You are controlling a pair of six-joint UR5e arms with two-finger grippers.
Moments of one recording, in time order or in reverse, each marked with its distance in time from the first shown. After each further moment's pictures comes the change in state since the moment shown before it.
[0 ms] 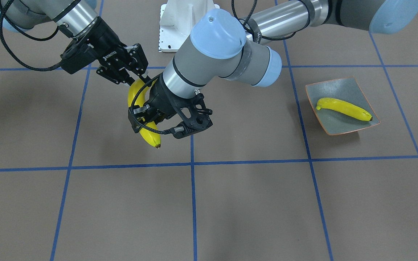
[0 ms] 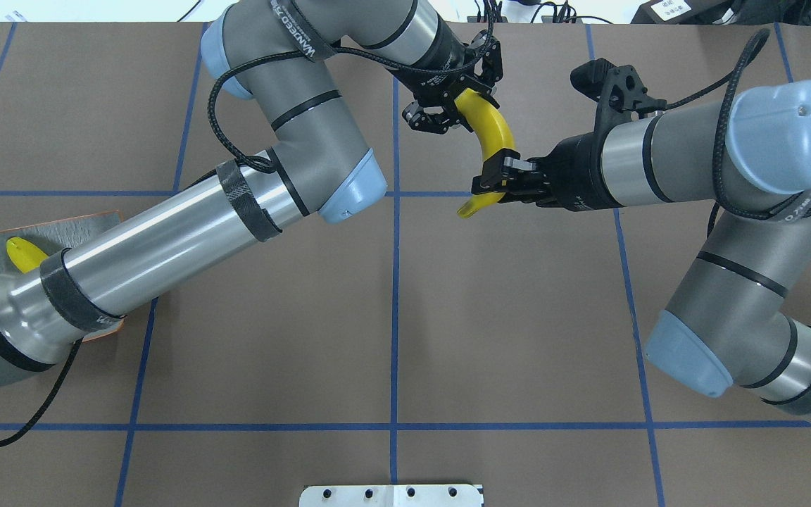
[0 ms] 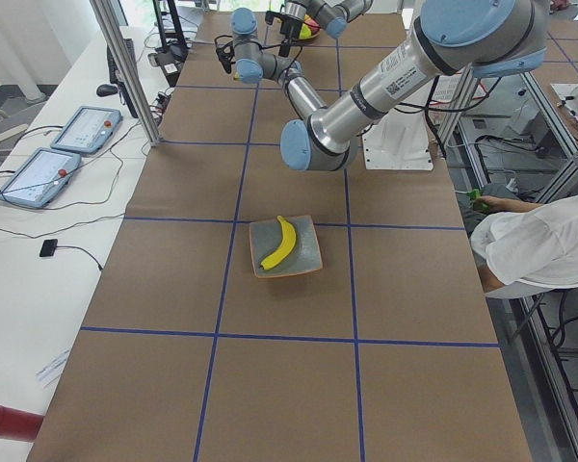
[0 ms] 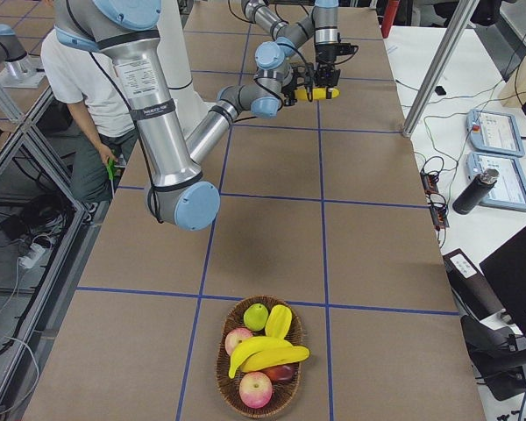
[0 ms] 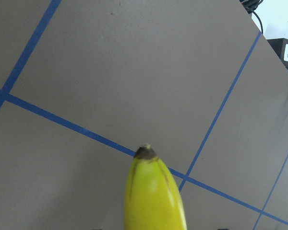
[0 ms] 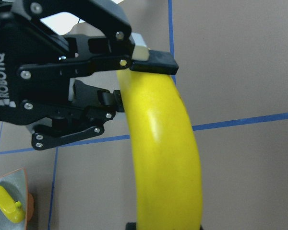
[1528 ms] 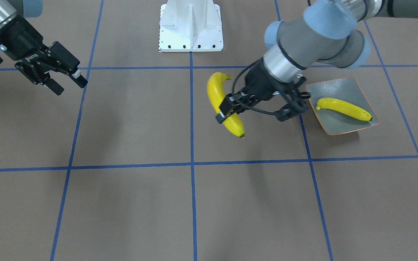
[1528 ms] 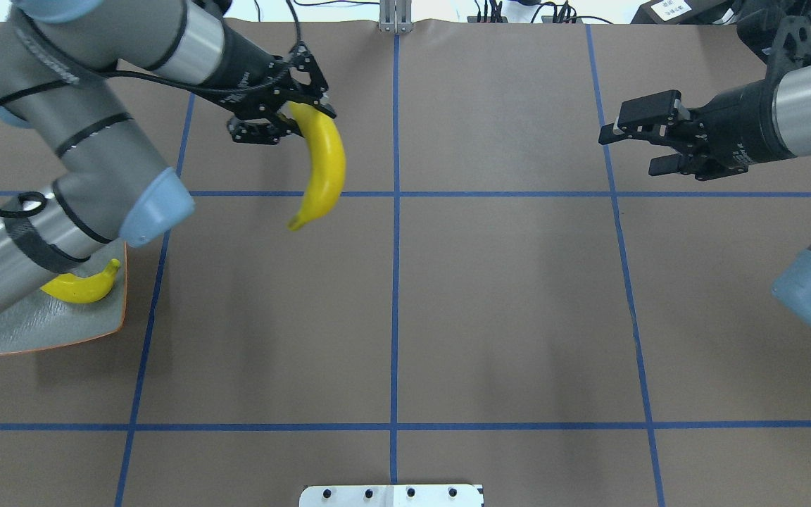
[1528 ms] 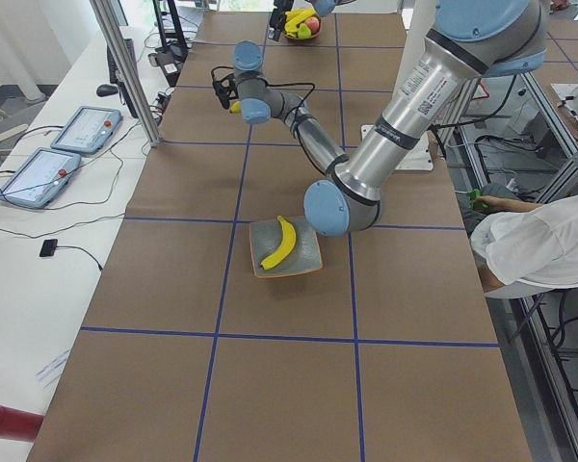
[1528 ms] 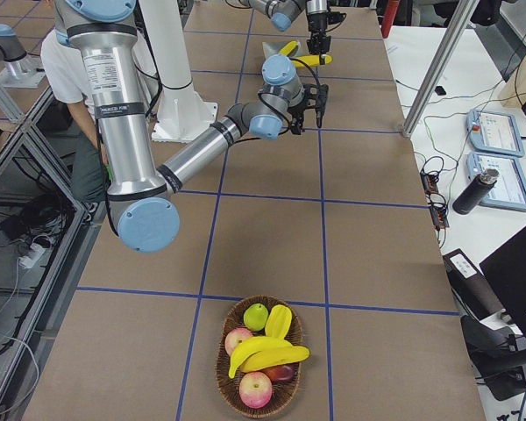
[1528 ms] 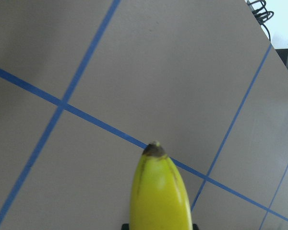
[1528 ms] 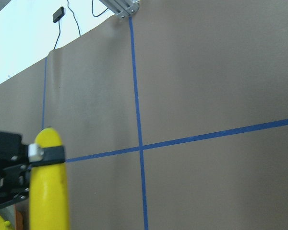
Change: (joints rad) left arm -0.169 0.489 -0.458 0.050 -0.091 0.125; right arm 0.267 -0.210 0.055 -0.001 0.214 -0.001
